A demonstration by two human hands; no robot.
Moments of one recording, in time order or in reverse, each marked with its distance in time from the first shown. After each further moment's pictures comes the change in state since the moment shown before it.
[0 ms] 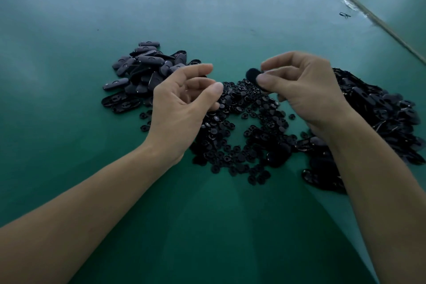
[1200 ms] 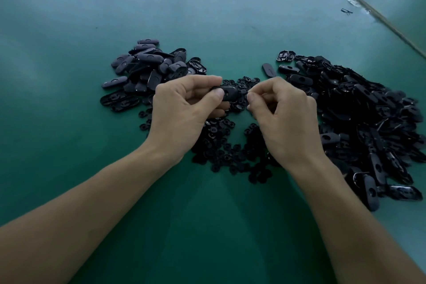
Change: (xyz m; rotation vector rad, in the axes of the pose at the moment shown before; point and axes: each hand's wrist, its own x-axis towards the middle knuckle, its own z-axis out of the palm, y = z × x) left_hand -0.005 0.006 0.005 0.026 -0.025 -0.052; right_hand -0.043 0.013 0.040 -0.414 0.203 -0.209
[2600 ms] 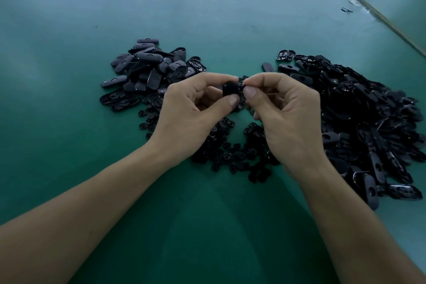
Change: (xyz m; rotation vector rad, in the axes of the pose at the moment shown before) left_hand -0.002 0.000 0.002 0.159 -0.156 0.142; right_hand -0.003 -0.008 0.001 0.545 -0.019 0.009
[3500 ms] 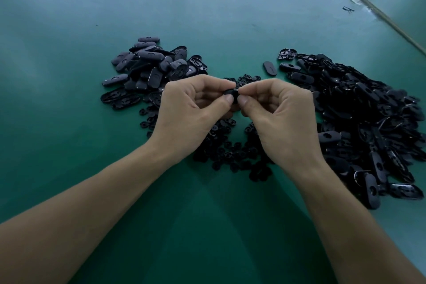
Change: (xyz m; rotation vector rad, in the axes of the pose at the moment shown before) left_hand -0.001 -0.001 -0.001 -0.089 0.037 -0.048; right_hand -0.002 0.002 0.004 -0.156 0.008 0.077
